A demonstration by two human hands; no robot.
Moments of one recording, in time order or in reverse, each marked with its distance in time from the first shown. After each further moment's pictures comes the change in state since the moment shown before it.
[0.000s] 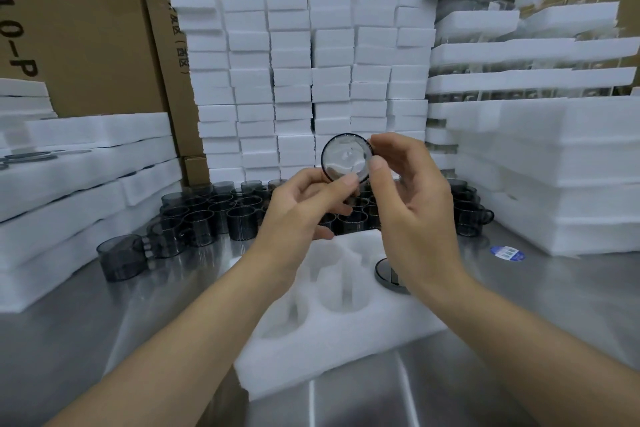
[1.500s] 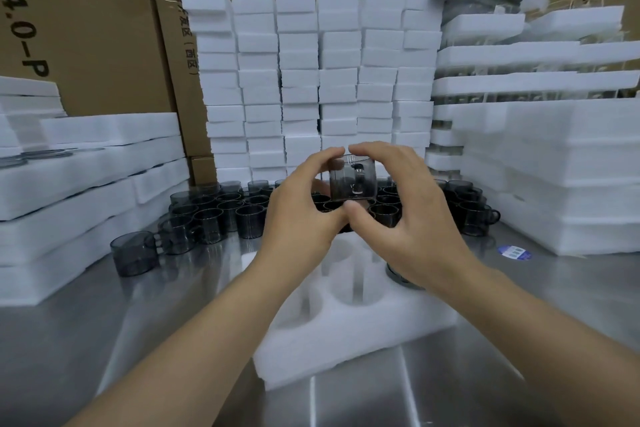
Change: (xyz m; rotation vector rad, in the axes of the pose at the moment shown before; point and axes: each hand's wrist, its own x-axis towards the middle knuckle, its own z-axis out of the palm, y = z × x) left_hand 0.002 -0.010 -0.008 0.391 0.139 0.328; right_hand 0.001 0.004 -0.009 -0.450 -0.293 -0.244
